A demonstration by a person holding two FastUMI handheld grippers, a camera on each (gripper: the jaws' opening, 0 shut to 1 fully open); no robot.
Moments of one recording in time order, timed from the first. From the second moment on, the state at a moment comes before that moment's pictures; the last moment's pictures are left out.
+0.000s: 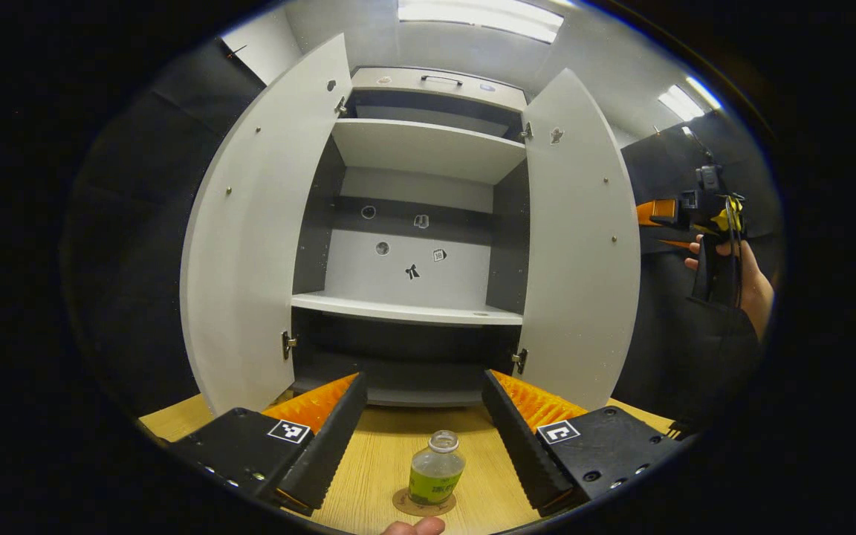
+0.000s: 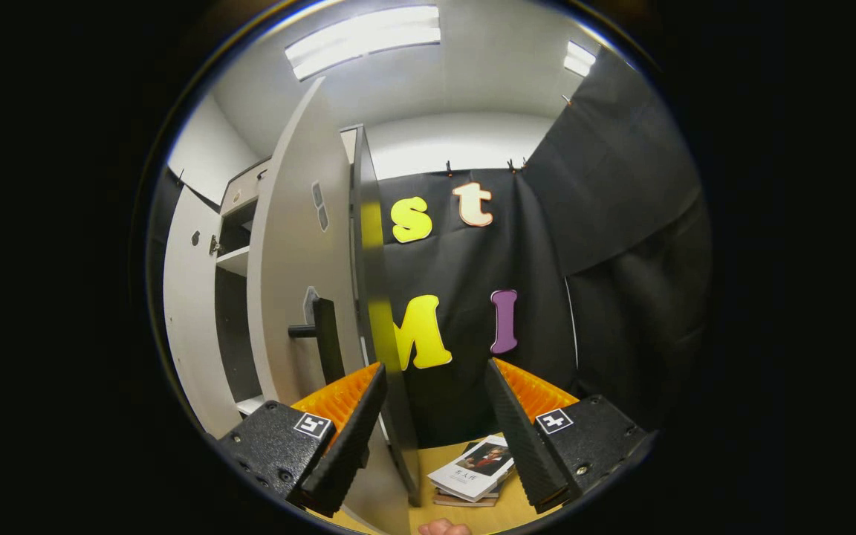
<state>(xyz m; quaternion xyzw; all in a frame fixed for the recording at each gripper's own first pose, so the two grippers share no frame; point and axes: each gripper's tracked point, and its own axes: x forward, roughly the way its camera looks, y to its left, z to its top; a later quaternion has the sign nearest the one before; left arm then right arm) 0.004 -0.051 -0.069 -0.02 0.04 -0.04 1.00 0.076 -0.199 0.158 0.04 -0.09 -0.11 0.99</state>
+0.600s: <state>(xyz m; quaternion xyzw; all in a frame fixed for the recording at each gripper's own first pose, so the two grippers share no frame) 0.004 -0.020 -0.062 -0.02 0.02 -0.01 1.00 0.093 -0.105 0.145 0.03 -0.07 -0.04 1.00</state>
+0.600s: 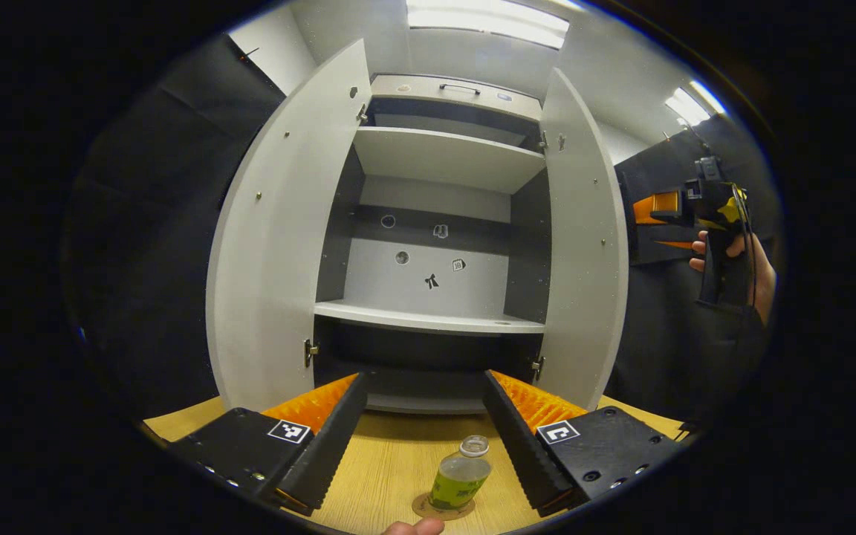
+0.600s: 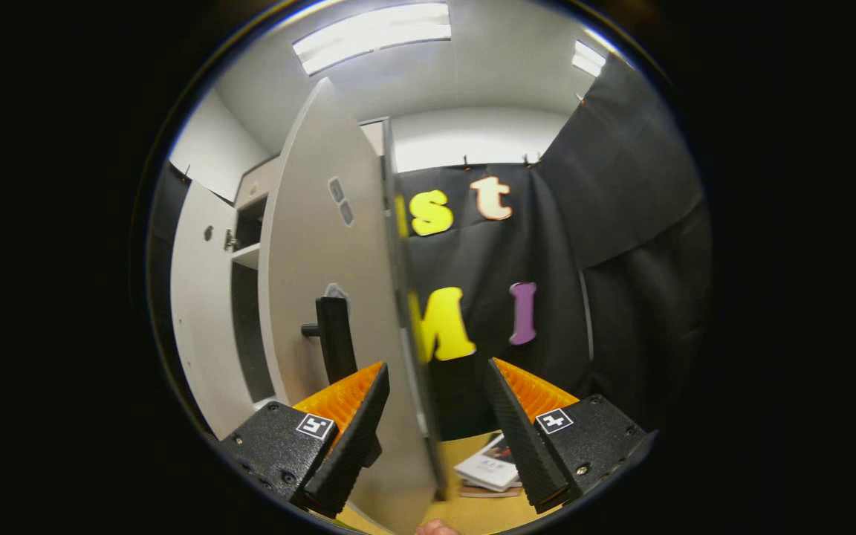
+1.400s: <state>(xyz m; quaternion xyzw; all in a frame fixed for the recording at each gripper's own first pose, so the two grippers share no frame) -0.020 0.004 -0.062 -0.01 0.03 0.02 1.00 0.128 -0.022 0.143 -0.02 -0.07 0.04 1.00</state>
